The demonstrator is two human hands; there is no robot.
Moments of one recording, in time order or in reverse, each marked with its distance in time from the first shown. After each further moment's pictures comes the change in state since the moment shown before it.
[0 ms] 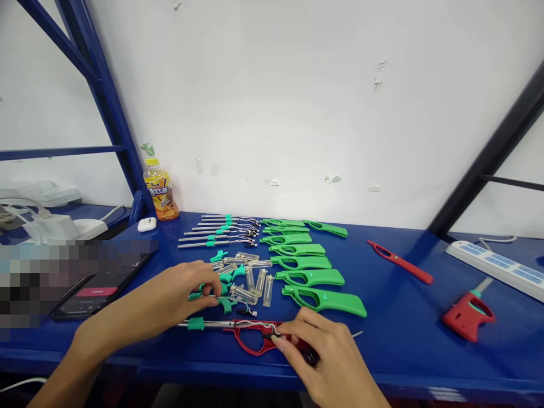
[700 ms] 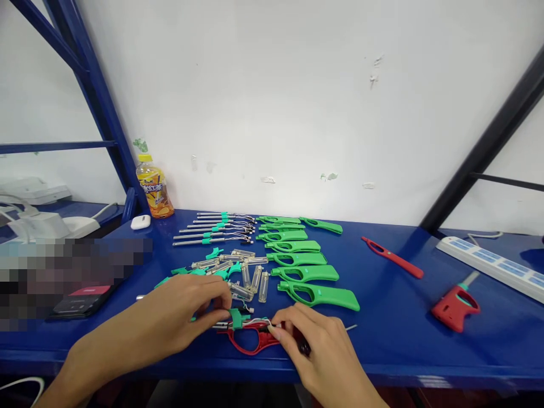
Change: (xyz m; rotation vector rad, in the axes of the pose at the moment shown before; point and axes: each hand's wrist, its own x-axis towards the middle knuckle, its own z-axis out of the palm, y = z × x) left_hand -0.002 0.044 0.008 -0.021 -0.004 0.134; right_hand -0.003 0.003 0.001 0.031 -0.057 0.095
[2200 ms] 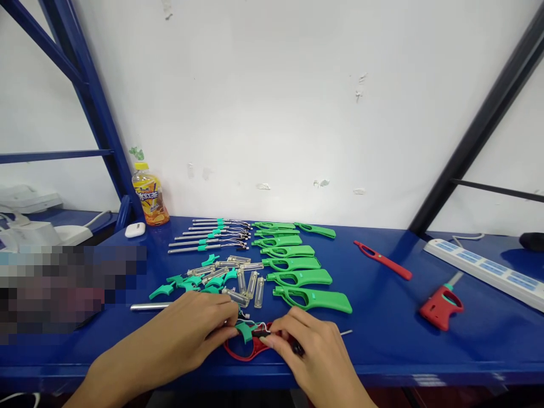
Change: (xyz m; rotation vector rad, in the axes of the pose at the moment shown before) left_hand 0.009 0.005 0.022 0.151 -0.052 0.068; right_hand 0.003 -0.002 0.003 -0.092 0.109 -0.108
